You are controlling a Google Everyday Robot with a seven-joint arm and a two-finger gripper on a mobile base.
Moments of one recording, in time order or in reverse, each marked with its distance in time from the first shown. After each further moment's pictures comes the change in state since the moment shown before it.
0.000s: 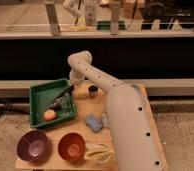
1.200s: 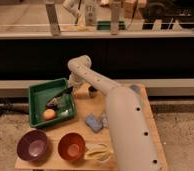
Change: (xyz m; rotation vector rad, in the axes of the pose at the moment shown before) arm 0.000 0.005 0.023 0.001 -0.003 -0.001
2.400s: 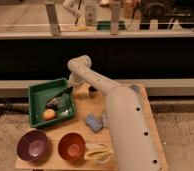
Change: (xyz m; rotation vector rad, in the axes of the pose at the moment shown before) arm 0.000 0.000 0.000 0.000 0.000 0.000
